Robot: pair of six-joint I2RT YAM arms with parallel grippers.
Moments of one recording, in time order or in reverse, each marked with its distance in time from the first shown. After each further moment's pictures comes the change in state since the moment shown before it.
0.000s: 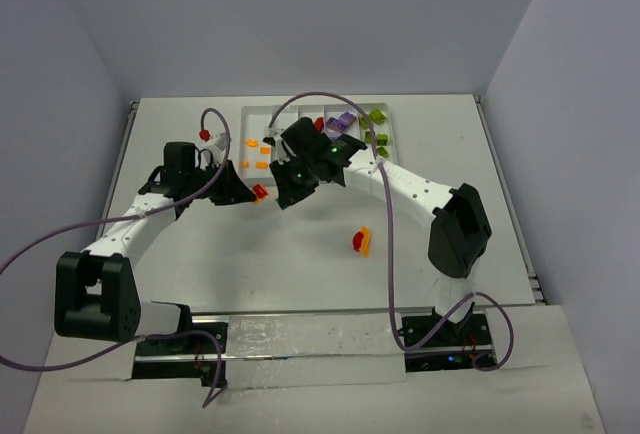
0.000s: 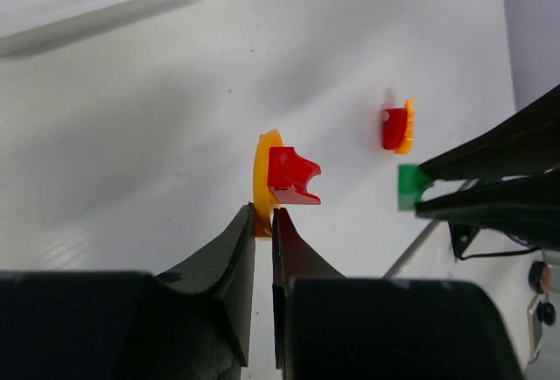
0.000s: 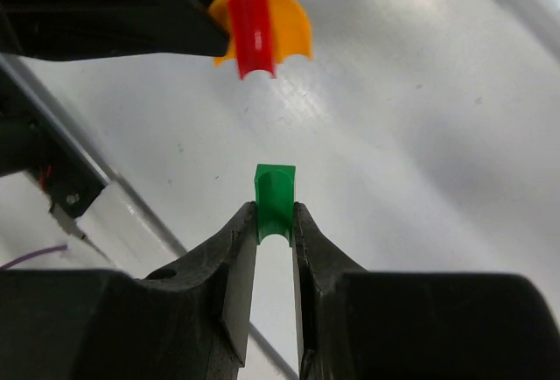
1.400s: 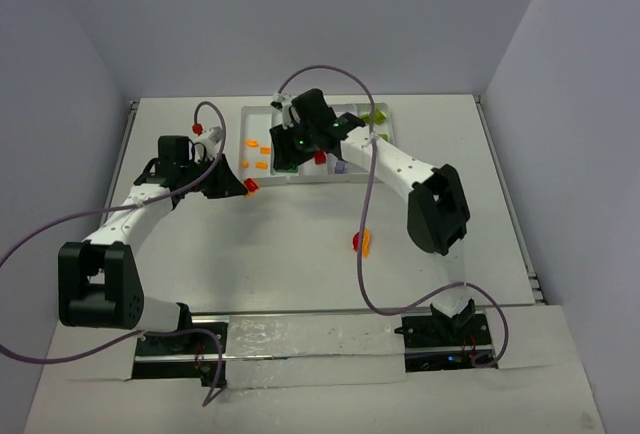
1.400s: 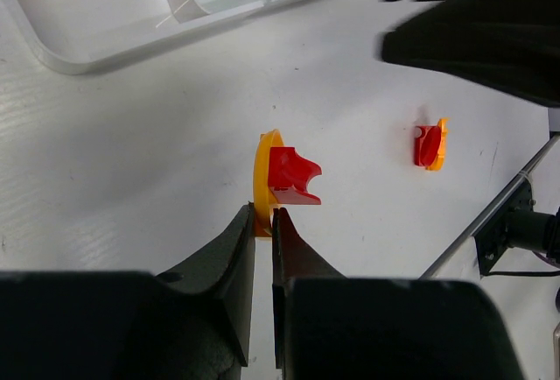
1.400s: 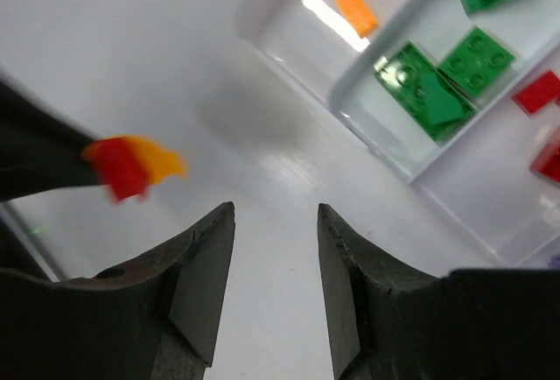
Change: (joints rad) left arm 0.054 0.051 0.069 -0.051 -0.044 0.066; right arm -0.151 0.240 0.198 0.159 -0.031 -0.042
